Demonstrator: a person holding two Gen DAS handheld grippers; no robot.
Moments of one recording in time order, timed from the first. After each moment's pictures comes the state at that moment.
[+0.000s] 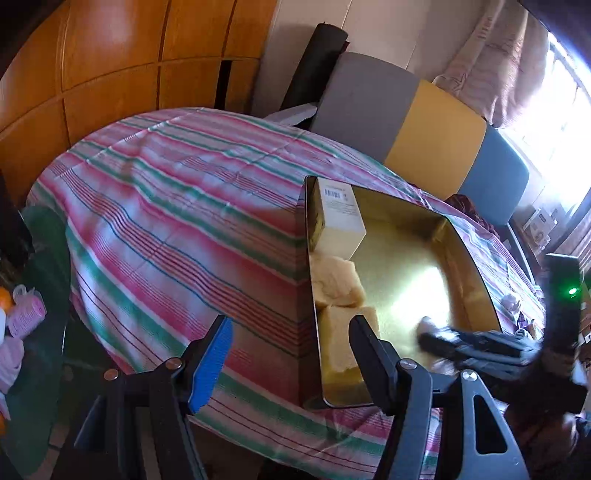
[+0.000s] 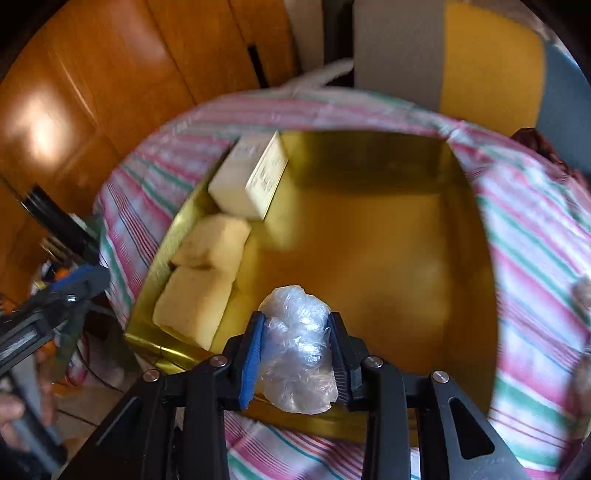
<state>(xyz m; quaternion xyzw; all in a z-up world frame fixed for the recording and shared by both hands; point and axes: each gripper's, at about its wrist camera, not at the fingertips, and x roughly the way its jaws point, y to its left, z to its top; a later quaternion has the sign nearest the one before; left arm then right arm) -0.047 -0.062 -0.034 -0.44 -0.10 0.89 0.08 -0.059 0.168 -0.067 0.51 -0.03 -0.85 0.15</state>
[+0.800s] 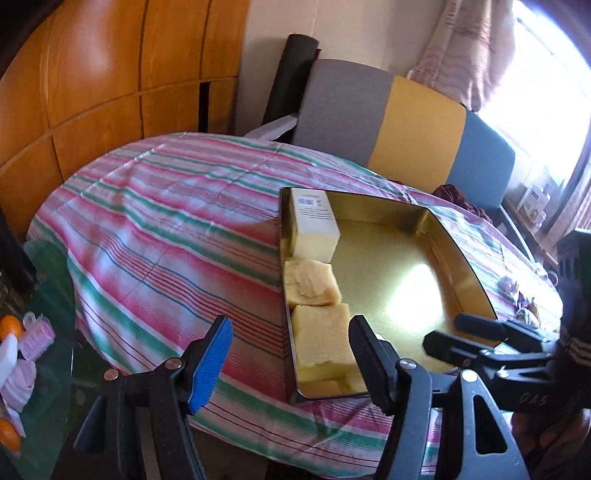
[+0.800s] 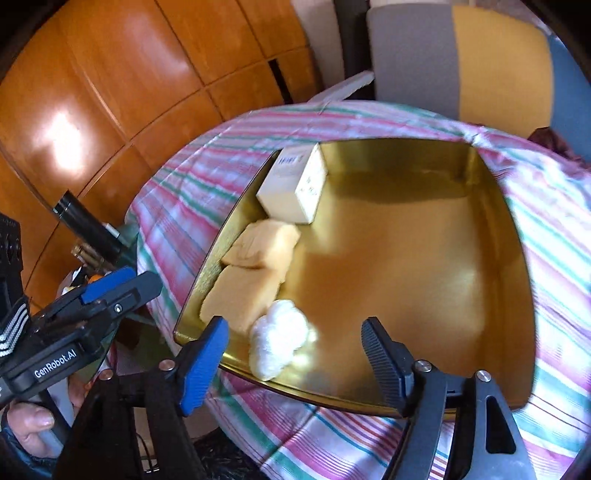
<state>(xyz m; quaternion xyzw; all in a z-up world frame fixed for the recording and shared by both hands) -0.031 -0.035 -0.016 -0.41 -0.04 0.91 0.09 -0.032 0.168 -0.044 0.46 -0.07 -0.87 0.18</state>
